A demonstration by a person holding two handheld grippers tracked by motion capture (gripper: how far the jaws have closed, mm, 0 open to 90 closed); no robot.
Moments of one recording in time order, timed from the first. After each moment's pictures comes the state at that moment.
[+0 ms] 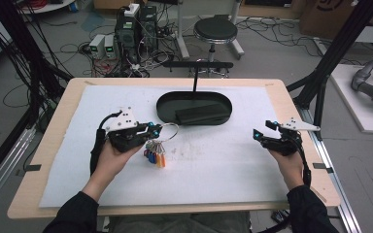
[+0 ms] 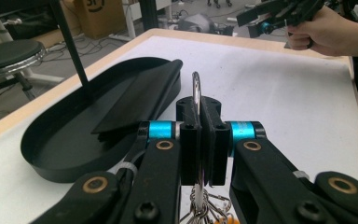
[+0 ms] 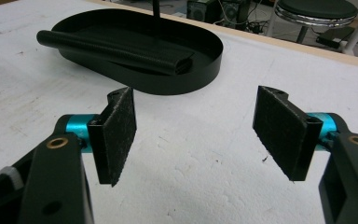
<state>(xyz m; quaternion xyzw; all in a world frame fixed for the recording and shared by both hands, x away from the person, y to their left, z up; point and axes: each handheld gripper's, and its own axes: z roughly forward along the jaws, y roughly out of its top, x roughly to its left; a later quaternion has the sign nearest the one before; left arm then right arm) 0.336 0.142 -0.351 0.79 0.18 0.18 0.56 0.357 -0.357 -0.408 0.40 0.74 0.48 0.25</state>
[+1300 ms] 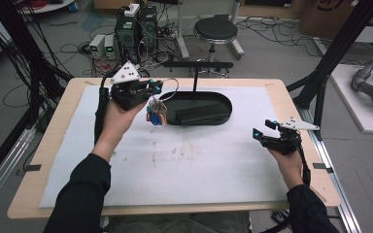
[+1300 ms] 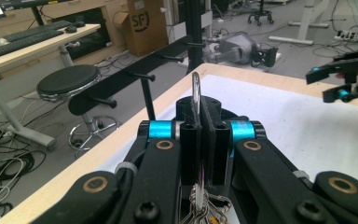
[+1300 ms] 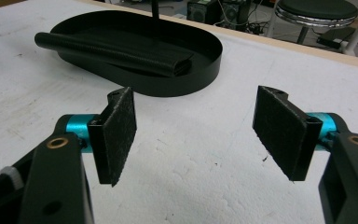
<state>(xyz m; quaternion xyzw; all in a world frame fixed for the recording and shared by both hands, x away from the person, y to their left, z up) 0.409 0.132 -0.278 0.76 0.23 0.24 0.56 0.360 -0.357 -0.410 0.40 0.74 0.48 0.25</state>
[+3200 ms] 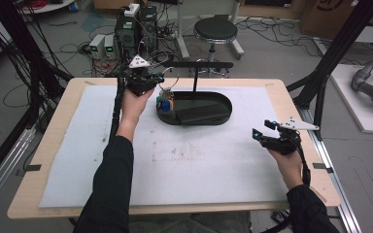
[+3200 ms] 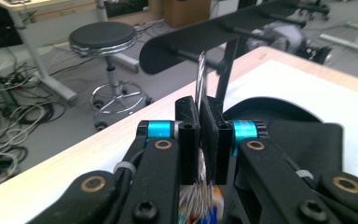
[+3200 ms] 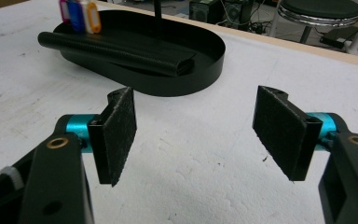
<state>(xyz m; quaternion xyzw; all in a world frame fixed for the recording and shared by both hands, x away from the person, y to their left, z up) 0.501 0.126 -0.327 0.75 0.34 0.24 0.52 0.361 -0.357 -0.410 0.40 0.74 0.48 0.24</state>
